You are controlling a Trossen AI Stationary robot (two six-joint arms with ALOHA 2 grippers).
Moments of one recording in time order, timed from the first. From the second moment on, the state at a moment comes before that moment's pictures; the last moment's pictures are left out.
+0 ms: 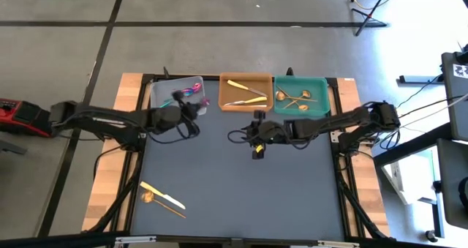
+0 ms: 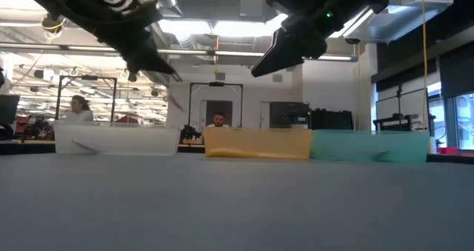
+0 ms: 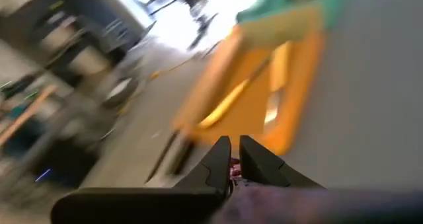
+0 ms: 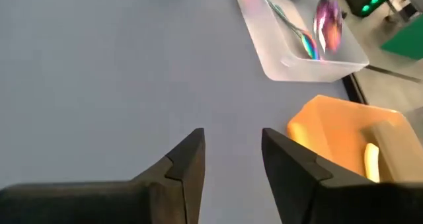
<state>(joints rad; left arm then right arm) 0.10 1.02 0.50 0.08 -0.66 0.32 0.09 1.55 0.98 -0.06 0.30 -0.23</state>
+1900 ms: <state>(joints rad) -0.54 1.13 0.70 -0.62 -0.24 -0.77 0.34 1.56 0.98 -0.05 0.10 -0.21</state>
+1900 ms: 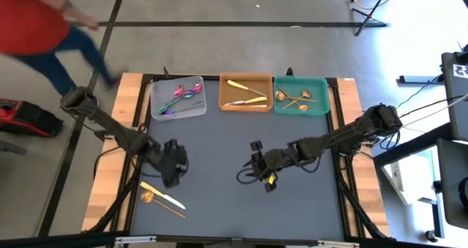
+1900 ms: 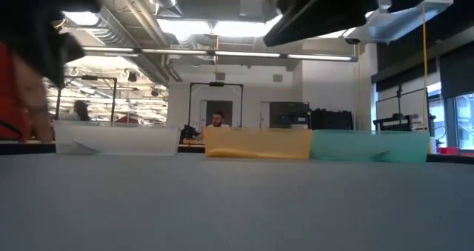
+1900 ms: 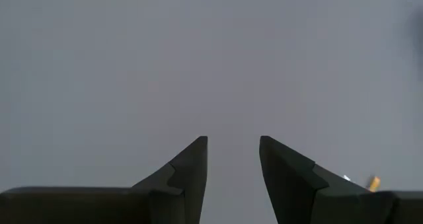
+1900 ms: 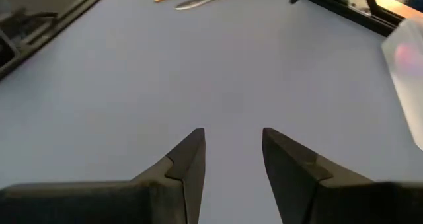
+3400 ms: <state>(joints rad) -0.98 1.57 0.77 -0.76 -0.11 -1.16 0.46 1.60 0.98 0.02 0.18 0.00</state>
